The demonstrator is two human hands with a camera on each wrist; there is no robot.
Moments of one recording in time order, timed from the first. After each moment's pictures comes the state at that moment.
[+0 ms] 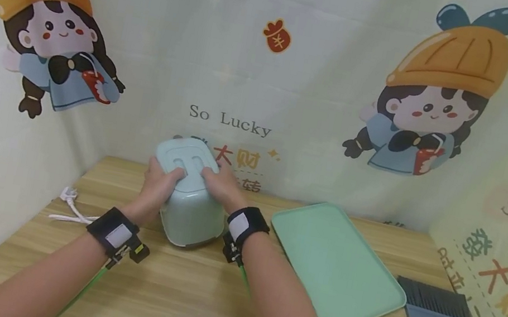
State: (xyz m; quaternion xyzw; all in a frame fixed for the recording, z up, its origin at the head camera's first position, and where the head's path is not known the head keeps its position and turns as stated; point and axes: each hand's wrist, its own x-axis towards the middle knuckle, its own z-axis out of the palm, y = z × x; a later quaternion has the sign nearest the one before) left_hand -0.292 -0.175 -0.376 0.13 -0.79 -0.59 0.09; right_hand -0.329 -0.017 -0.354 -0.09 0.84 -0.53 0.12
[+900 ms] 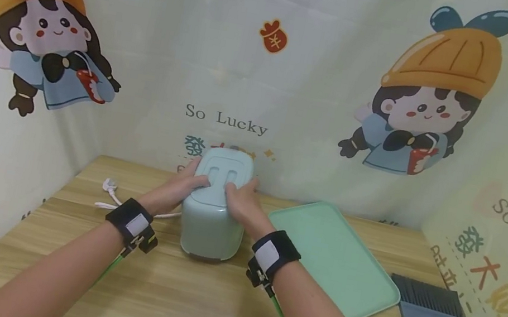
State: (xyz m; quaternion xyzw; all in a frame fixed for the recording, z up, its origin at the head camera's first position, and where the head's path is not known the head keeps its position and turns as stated) left_hand -0.319 -0.151 -0.380 -0.14 -0.78 -0.61 -0.06; right_hand -0.283 0.034 -0.349 -0.01 0.85 -0.52 0.11
